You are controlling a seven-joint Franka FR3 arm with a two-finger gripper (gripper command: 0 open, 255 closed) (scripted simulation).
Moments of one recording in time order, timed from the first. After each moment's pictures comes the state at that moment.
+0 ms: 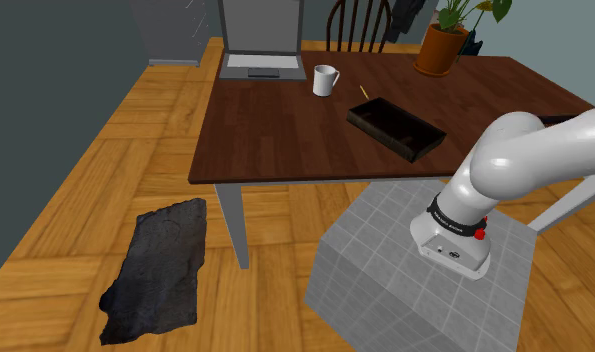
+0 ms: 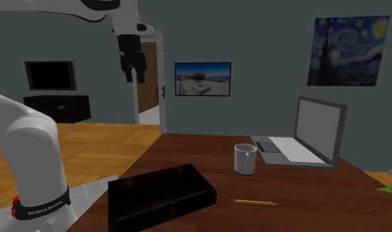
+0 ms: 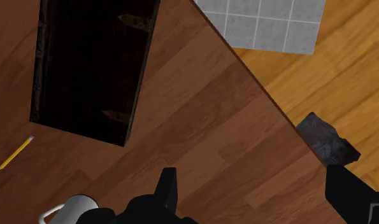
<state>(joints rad) 0.02 -0.83 -0.02 -2.28 0.03 1.54 -0.13</state>
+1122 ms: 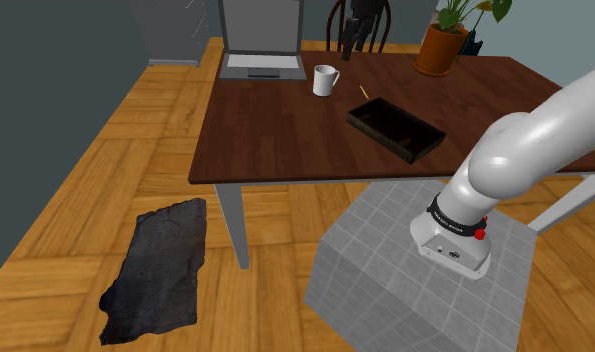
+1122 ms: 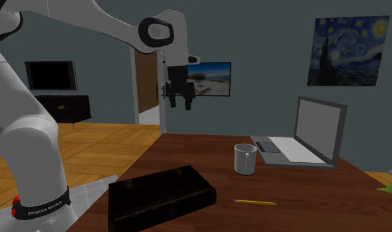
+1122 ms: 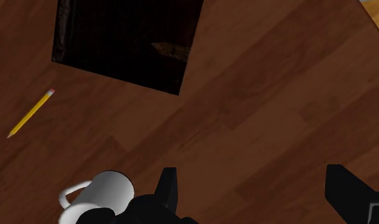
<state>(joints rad) -0.01 -0.38 -0.15 -2.21 -0.05 1.90 -0.27</state>
